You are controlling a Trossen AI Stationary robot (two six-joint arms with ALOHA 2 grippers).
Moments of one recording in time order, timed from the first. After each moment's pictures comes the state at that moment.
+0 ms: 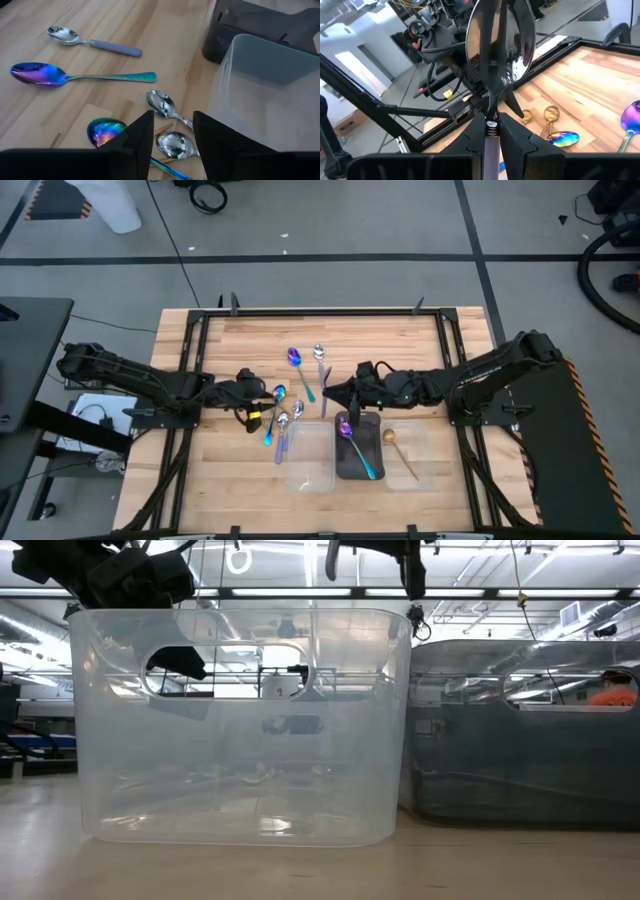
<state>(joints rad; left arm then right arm) -0.18 1.00 0.51 -0.17 -0.31 -0.40 0.24 1.39 0.90 0.34 0.39 0.60</state>
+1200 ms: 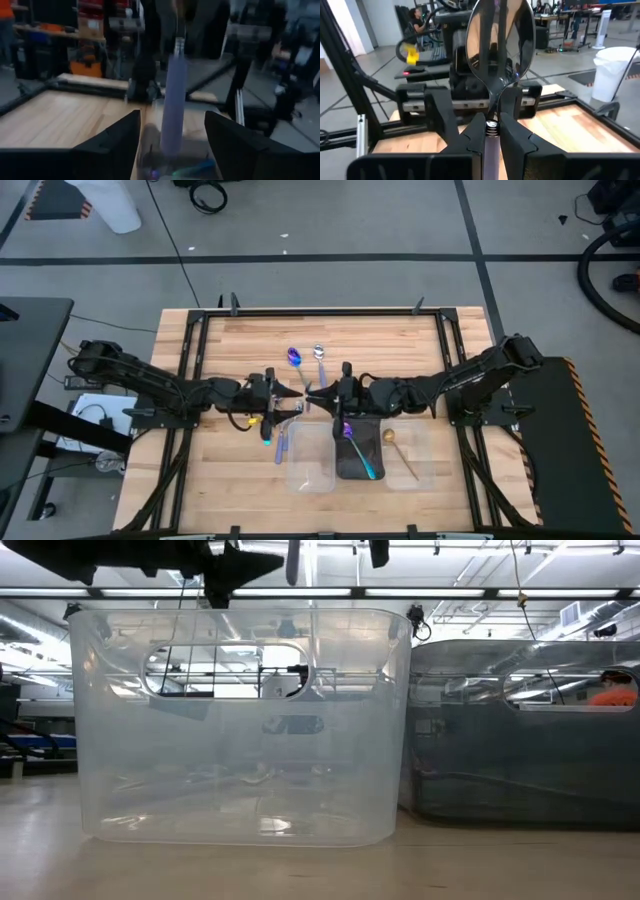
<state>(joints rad) -0.22 1.22 0.51 0.75 -0.24 -0.16 0.26 1.55 1.06 0.42 0.42 0.12</state>
